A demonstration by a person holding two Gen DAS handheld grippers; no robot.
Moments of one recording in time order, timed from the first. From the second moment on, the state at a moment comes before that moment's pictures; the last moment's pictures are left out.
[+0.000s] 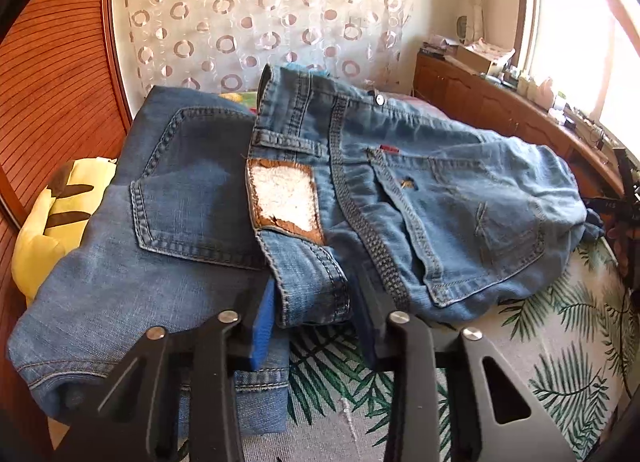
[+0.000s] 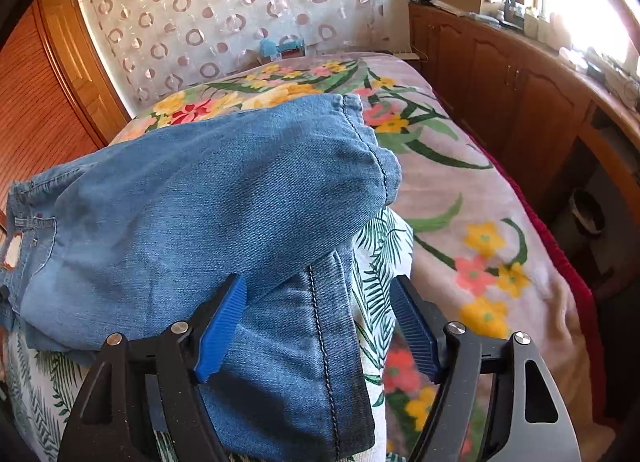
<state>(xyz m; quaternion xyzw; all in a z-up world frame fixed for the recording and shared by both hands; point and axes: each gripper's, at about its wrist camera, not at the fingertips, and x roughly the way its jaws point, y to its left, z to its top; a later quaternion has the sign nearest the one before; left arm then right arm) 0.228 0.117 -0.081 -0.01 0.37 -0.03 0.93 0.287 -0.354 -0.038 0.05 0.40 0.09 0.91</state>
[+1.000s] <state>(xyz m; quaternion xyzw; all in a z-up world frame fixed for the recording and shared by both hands) 0.241 0.115 -0.095 0.00 0.38 -0.02 0.93 0.304 -0.339 -0.051 0.04 0.39 0.10 0.91</state>
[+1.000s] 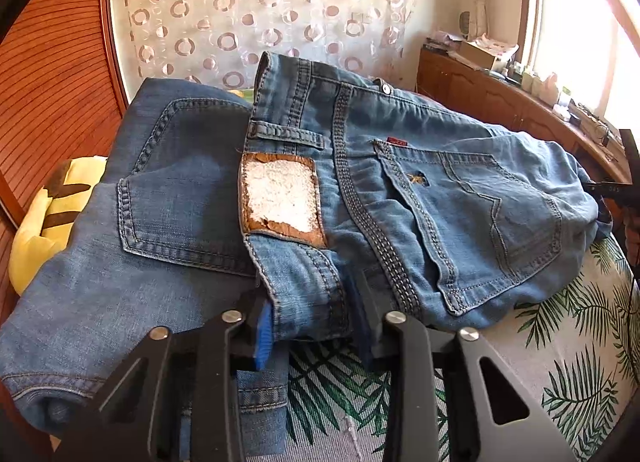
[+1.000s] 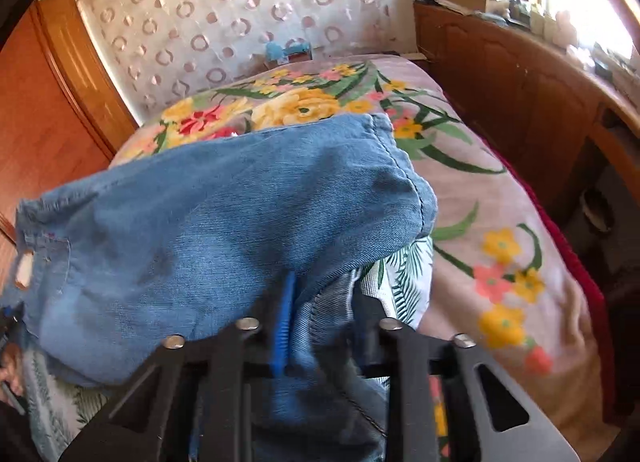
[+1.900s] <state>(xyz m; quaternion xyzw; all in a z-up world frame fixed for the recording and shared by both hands) 0.141 0.132 -0.001 -0.01 0.25 -0.01 0.97 0.194 -0.325 -0.015 -0.05 0.26 0.11 0.96</state>
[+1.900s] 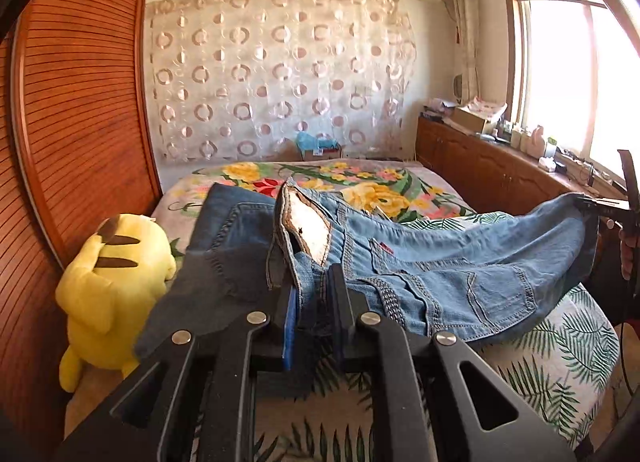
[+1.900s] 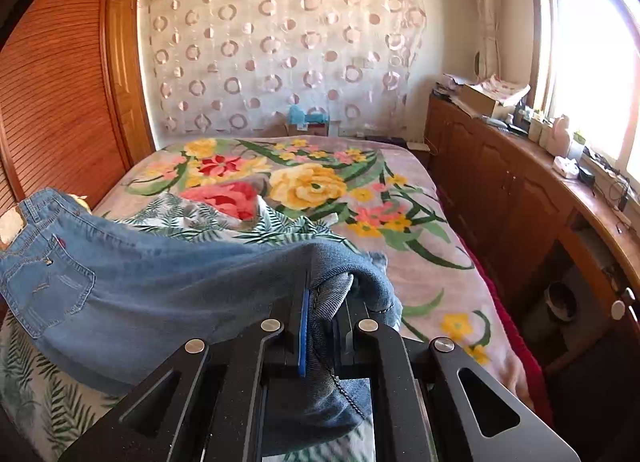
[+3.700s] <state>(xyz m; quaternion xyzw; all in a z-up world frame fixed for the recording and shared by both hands) 0.042 0.097 -0.080 -0.02 0.32 -0.06 0.95 0.030 -0.387 -0.115 0.04 0.33 0.13 0.93</state>
